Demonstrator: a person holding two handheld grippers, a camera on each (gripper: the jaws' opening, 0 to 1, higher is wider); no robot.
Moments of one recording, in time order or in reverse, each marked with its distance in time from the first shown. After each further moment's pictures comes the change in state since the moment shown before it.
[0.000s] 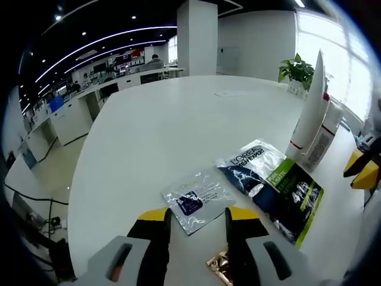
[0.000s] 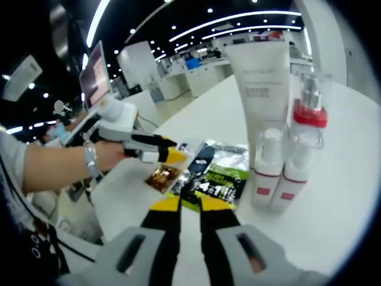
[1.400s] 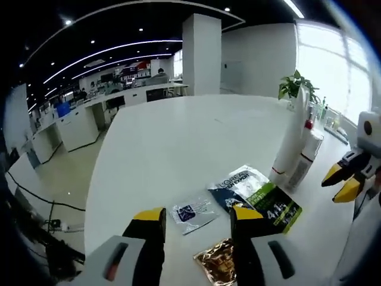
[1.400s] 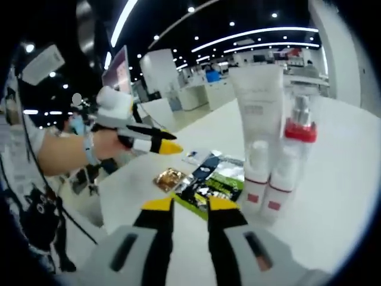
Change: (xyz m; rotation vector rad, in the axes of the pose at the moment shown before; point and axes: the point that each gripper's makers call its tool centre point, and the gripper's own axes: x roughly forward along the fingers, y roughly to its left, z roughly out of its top) left arm -0.060 -0.022 0.035 -0.049 -0.167 0.019; right arm -0.034 -0.007 0.001 -0.146 -0.125 0.133
